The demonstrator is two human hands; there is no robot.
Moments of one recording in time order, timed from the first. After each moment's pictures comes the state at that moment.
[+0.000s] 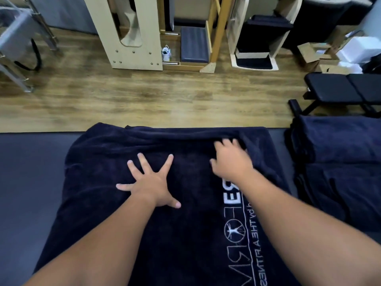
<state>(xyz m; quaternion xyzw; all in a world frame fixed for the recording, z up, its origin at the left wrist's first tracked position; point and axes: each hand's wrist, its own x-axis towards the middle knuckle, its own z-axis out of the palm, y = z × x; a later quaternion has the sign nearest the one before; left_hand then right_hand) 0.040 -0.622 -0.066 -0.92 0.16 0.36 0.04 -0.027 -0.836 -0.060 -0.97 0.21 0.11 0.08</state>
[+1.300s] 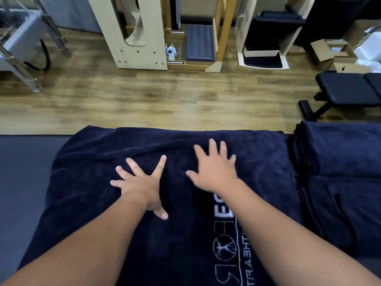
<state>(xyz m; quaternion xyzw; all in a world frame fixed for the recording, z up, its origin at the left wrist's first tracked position) 0.050 -0.654 -0.068 -0.91 0.14 0.36 0.15 -0.011 -0.833 -0.069 -0.96 0.18 0.18 0.12</state>
